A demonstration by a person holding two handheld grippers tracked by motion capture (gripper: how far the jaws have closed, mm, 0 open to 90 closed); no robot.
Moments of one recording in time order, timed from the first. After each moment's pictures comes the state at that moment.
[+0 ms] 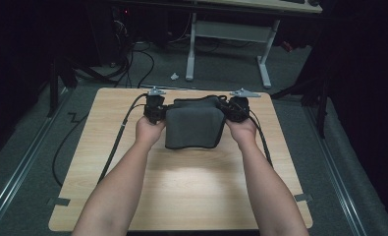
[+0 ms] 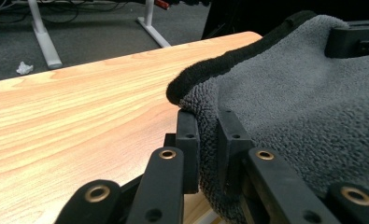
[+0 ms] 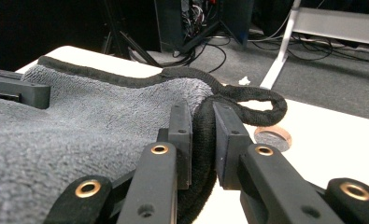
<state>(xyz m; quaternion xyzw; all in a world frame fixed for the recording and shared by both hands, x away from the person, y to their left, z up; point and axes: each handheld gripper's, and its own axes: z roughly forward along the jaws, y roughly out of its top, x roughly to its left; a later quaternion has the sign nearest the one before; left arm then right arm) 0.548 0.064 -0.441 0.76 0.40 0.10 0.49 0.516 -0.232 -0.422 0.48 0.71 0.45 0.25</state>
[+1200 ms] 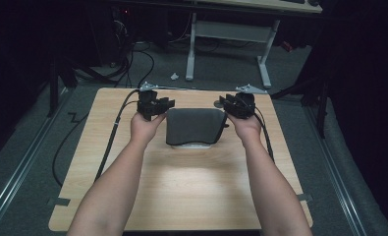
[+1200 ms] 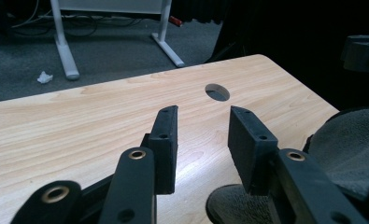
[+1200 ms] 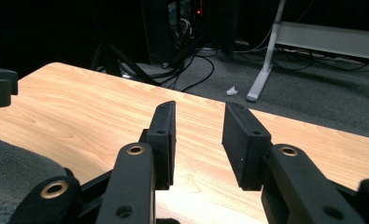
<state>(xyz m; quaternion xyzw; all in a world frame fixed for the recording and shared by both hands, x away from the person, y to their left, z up) 0.543 0.082 -0.419 0.74 0.42 0.13 0.51 0.514 -0.243 -0.404 0.49 0.69 0.46 0.28</state>
